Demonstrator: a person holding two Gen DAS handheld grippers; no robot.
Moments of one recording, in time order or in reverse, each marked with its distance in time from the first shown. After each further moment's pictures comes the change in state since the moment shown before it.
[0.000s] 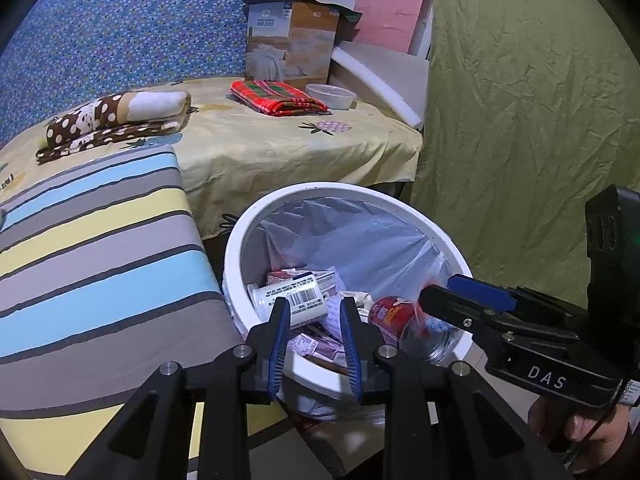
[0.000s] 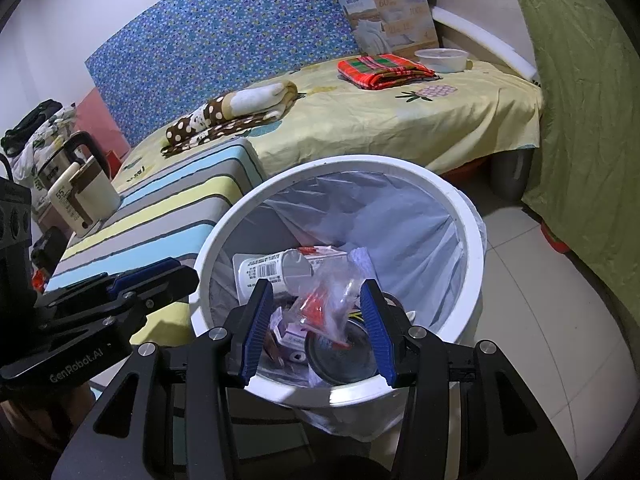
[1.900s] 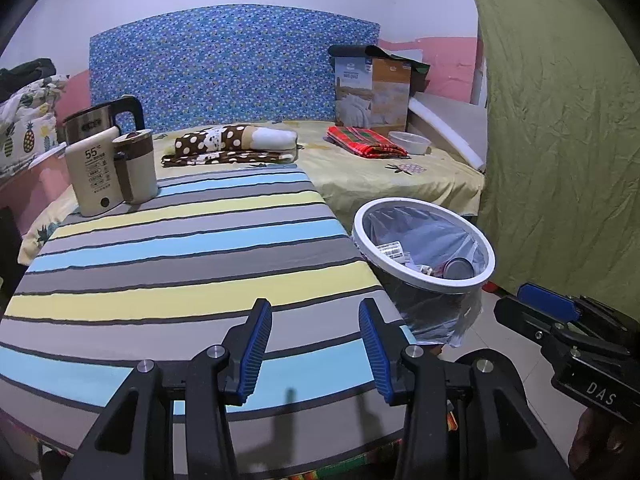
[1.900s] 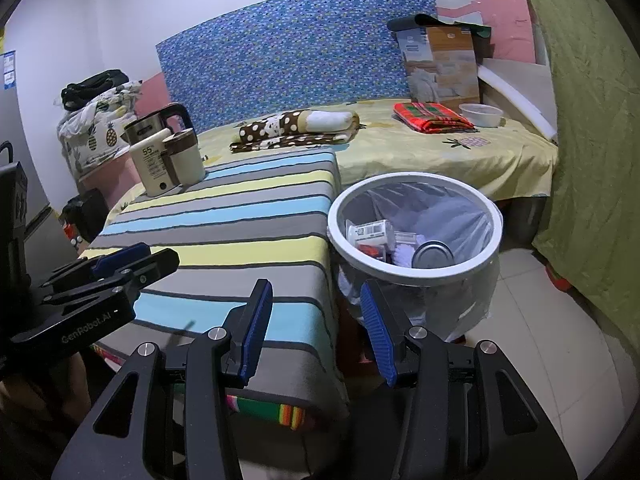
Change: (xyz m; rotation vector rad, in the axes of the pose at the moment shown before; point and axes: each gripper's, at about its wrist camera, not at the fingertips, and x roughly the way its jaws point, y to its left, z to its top) left arm -0.180 0.007 -0.103 -0.094 -0.179 0.310; right arm -0.082 0.094 -0.065 -0.182 -0.122 0.043
